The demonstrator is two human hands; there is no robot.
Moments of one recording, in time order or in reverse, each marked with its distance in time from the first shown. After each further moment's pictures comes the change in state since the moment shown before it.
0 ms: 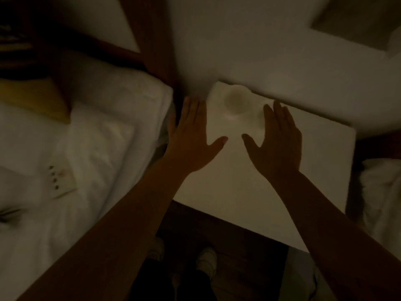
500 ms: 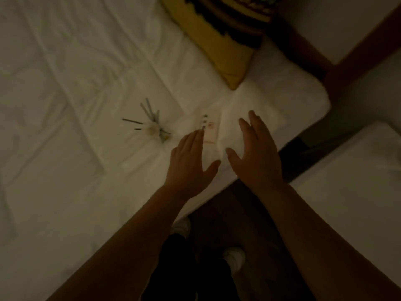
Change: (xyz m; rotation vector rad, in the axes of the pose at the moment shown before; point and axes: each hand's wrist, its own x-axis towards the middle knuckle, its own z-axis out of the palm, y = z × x) left_hand -0.249 -0.206 -0.060 -0.124 0.216 -0.621; right_hand -0.093 -0.311 0.054 0.263 -0.417 -0.659
